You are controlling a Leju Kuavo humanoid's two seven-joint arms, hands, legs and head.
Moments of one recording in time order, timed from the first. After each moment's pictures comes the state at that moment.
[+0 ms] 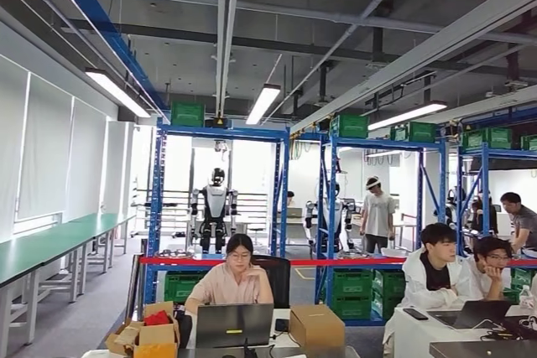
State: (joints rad) left arm -0.07 -0.04 1.39 -0.25 -1.15 -0.03 -0.22; right arm -0.17 -0.06 0.49 -1.78 0.07 0.35 -0.60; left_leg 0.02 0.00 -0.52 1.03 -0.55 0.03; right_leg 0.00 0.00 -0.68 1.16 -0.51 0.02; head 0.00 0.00
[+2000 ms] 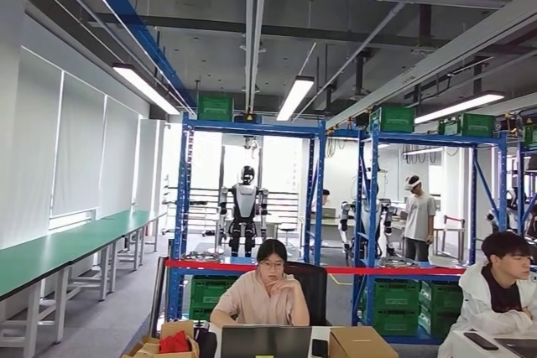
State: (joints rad) left arm -0.07 -0.05 1.39 -0.25 -1.15 -0.04 -0.23; right arm -0.16 -0.07 0.48 -1.79 0.08 0.33 -0.59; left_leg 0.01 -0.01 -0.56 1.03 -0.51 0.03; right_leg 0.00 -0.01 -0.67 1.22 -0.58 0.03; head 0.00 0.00
